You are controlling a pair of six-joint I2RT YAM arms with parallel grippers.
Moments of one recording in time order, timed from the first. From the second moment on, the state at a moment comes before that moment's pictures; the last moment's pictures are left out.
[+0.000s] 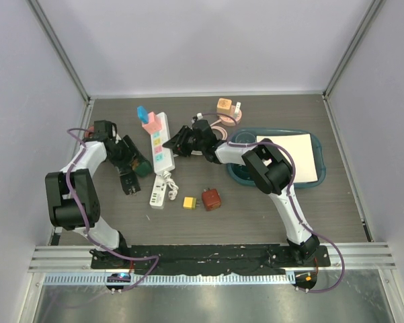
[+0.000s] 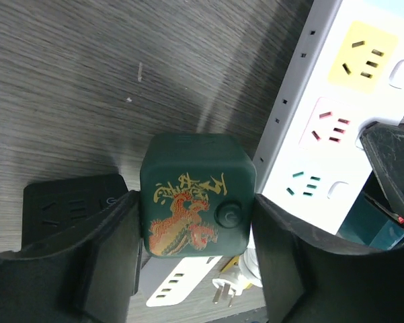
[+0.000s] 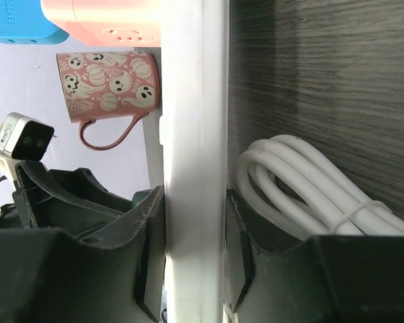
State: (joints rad) left arm 0.11 1.62 1.07 -0.59 0.33 -0.58; right arm 0.69 2.33 1.56 0.37 -0.34 1.20
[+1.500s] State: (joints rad) left arm 0.08 1.80 1.57 -0.70 0.26 -0.48; right arm 0.71 2.24 1.44 0.39 -0.46 1.08
